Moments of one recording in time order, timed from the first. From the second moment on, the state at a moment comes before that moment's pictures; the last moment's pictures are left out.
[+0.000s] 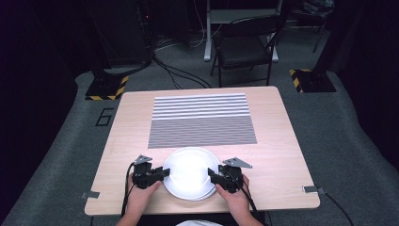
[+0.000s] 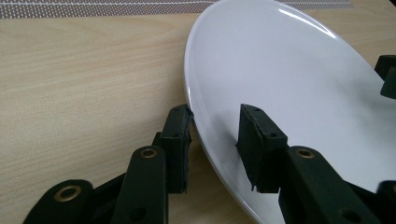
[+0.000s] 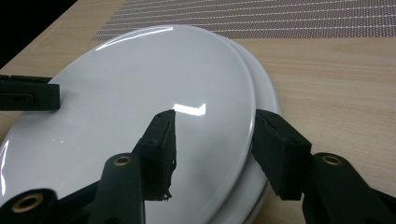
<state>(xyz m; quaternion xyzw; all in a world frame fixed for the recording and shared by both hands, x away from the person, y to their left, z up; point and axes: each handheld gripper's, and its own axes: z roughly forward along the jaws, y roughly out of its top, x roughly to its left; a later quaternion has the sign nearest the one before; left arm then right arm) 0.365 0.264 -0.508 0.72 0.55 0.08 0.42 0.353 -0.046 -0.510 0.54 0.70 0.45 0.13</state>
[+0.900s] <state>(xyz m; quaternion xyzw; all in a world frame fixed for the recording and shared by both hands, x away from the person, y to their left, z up) 0.378 0.284 -0.505 0.69 0.57 0.06 0.44 0.371 -0.037 -0.516 0.58 0.67 0.46 0.05</state>
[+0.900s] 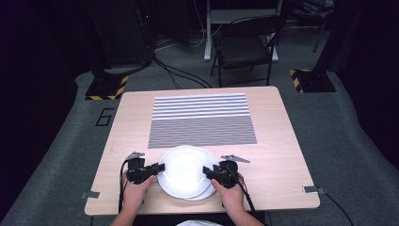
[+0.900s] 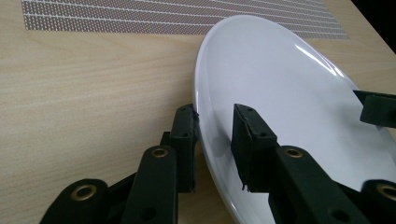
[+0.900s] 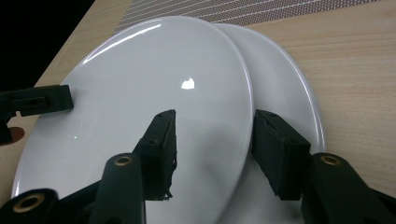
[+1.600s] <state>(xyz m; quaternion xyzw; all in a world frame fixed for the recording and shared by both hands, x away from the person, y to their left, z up) 0.359 0.294 -0.501 0.68 0.58 0.08 0.44 0.373 -0.031 -0.514 0.58 0.68 0.46 0.03</state>
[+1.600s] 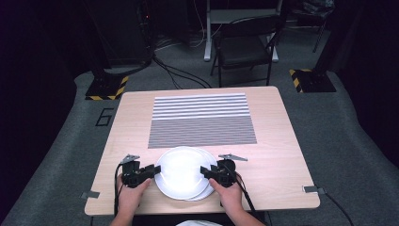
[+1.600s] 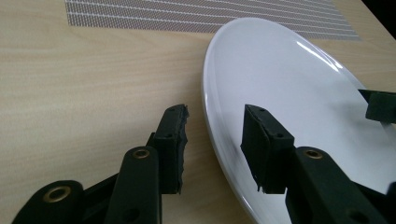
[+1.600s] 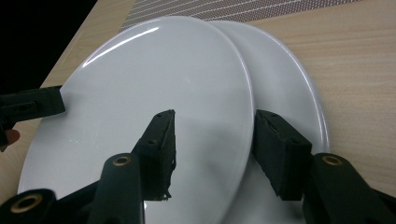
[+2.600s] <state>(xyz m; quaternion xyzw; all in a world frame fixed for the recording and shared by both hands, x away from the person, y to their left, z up) 0.339 0.294 -0.503 0.66 0.61 0.07 0.44 0.363 -0.030 -0.517 0.59 0.66 0.47 -0.03</state>
